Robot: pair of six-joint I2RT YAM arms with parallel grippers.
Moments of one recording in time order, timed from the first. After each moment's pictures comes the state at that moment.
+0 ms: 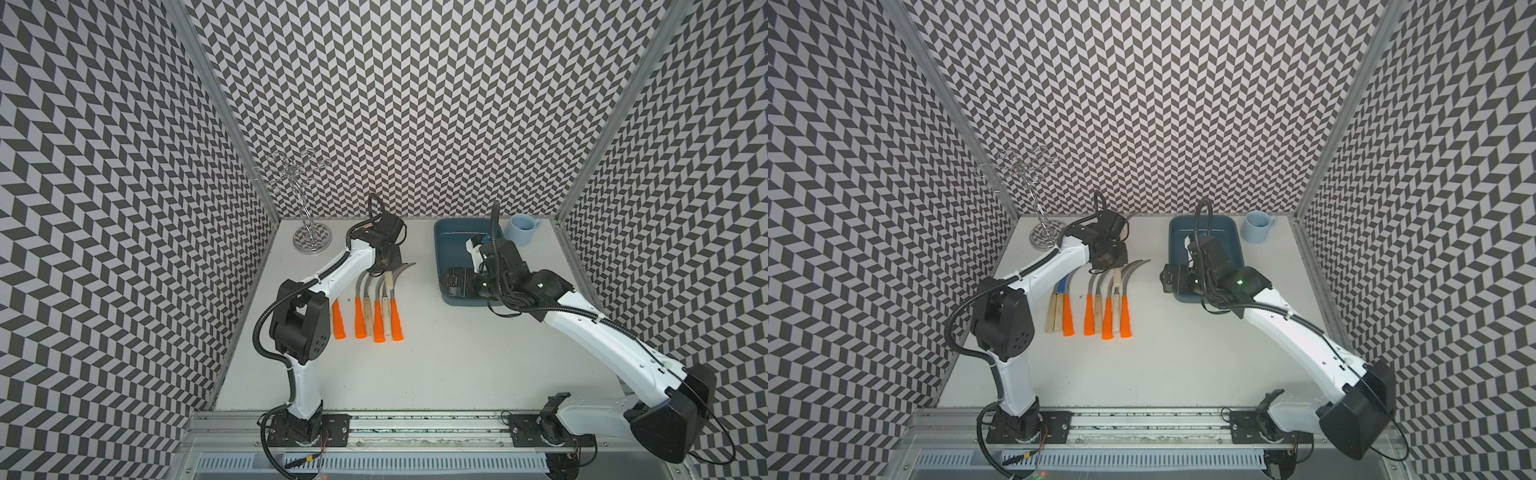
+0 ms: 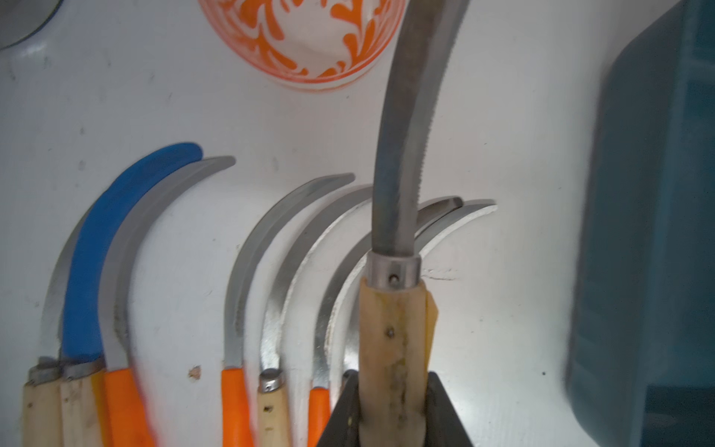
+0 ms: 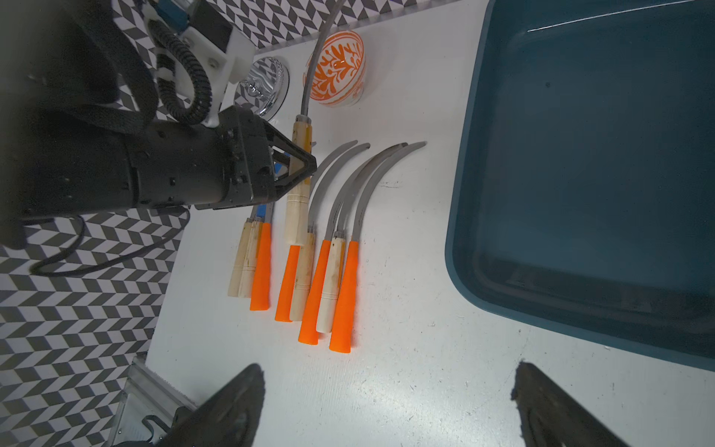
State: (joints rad) left arm -0.50 1.95 1.72 -0.86 -0.13 -0.59; right arm 0.61 1.29 1.23 -0.69 -0.05 0.57
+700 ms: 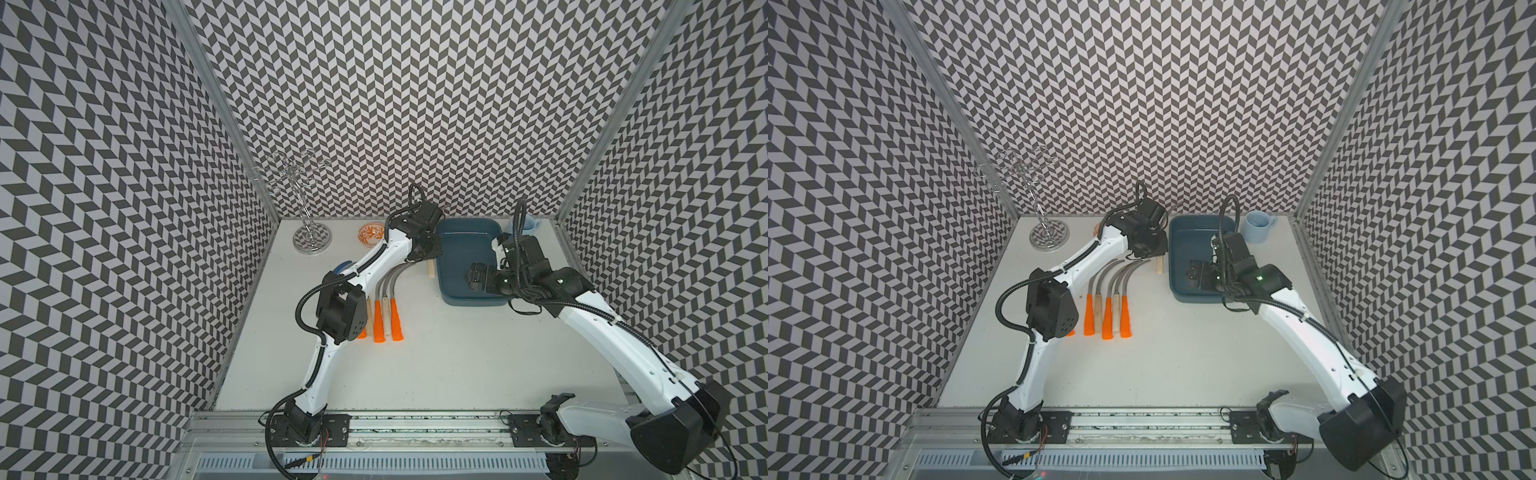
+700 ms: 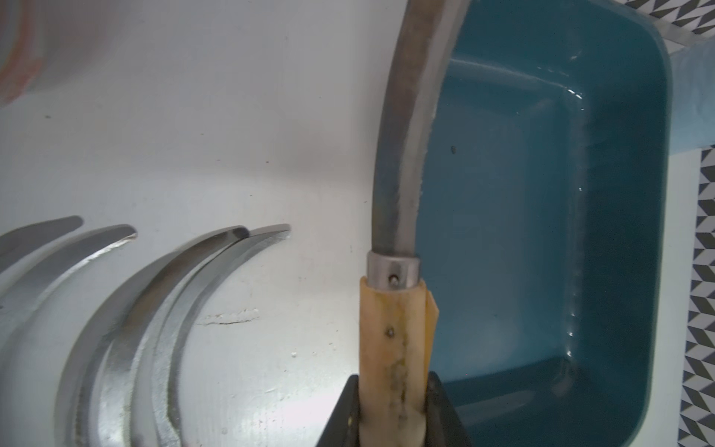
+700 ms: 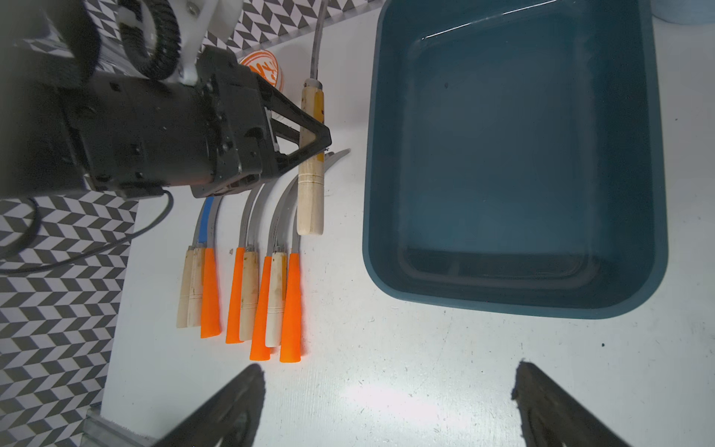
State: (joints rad) left arm -0.63 2.31 2.28 -0.98 0.03 -0.68; right arm 0.45 1.24 1.21 -0.80 -0.04 0.54
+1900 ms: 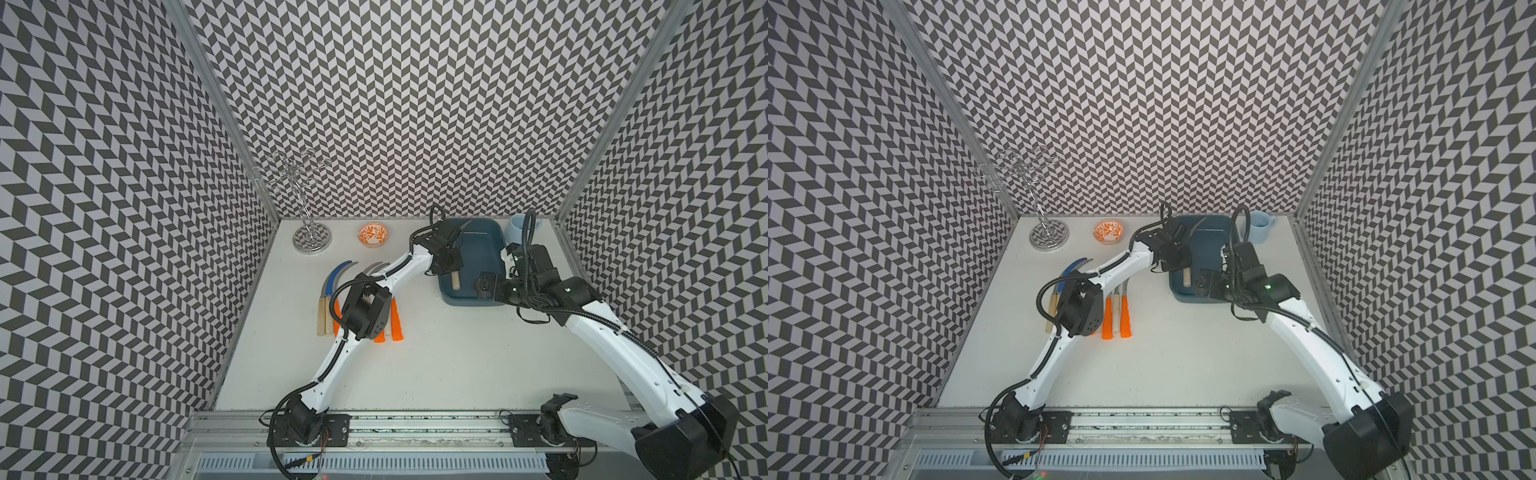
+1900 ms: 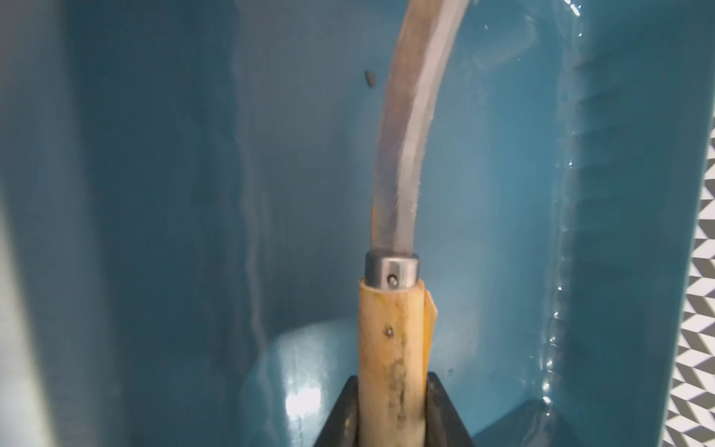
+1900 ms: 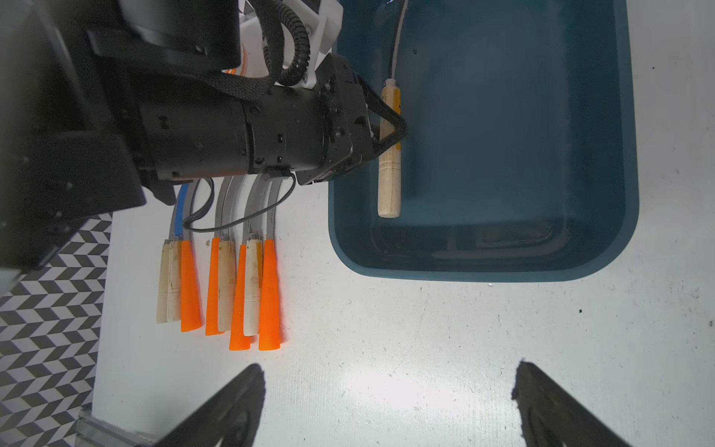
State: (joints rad) left arm -0.70 2.55 2.36 -0.76 0.15 -0.80; right arm 0.39 1.17 1.10 -0.80 -0.08 0.52
